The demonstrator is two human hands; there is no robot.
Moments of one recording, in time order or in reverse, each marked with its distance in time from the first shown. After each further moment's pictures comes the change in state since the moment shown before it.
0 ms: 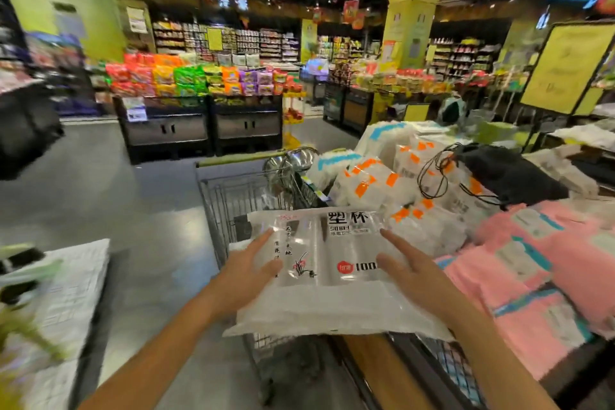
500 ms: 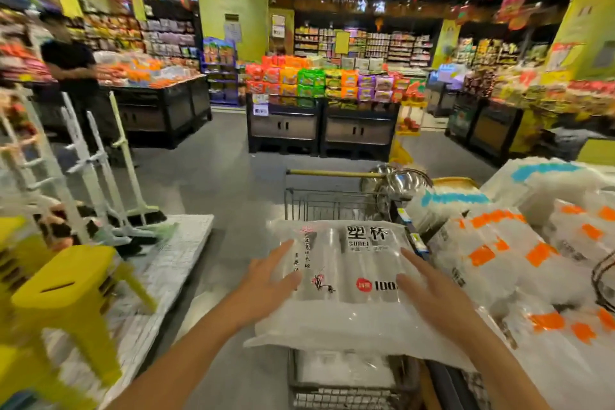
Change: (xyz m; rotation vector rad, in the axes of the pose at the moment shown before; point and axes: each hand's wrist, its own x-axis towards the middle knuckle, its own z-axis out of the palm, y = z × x) left_hand 0.121 -0.056 -0.037 -0.127 0.307 -0.288; right_hand 0.260 -0.010 0.070 -0.080 -0.252 -0.237
